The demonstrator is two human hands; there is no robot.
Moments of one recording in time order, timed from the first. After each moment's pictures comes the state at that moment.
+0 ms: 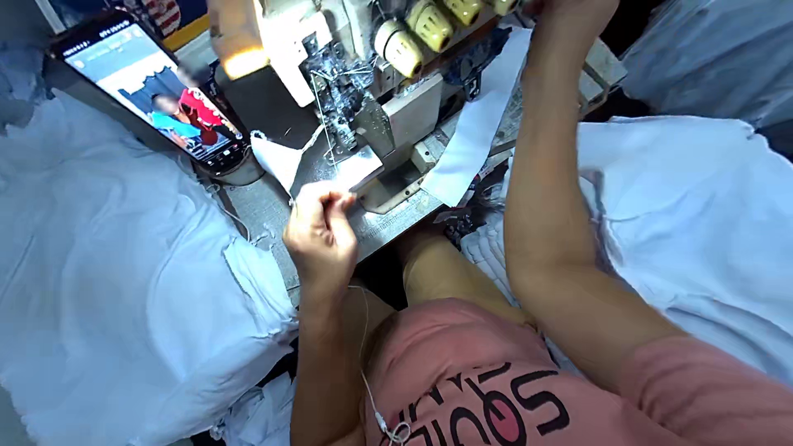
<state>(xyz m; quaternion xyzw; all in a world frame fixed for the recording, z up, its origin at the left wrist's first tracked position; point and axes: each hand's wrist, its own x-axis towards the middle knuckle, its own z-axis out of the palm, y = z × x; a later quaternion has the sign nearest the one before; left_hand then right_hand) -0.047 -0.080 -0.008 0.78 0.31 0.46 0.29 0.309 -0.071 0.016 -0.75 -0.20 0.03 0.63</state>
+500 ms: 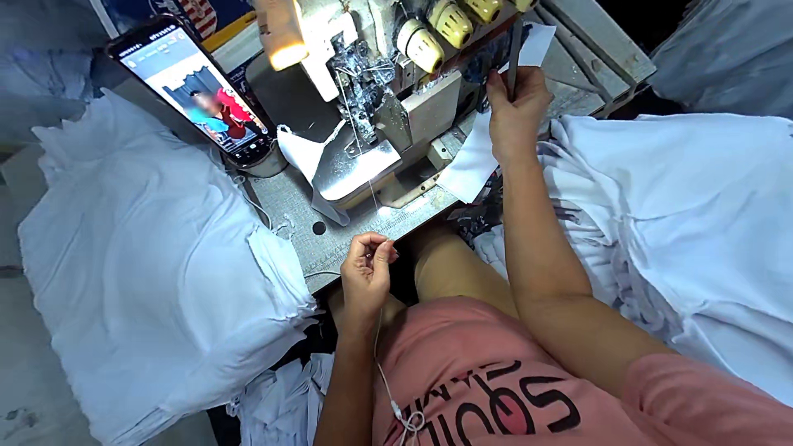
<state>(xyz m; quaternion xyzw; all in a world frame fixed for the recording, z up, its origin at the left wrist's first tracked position) -0.068 -0.141 -0.062 0.65 0.35 0.41 0.54 0.241 -0.097 -0.062 -0.67 -0.32 0.07 0.67</state>
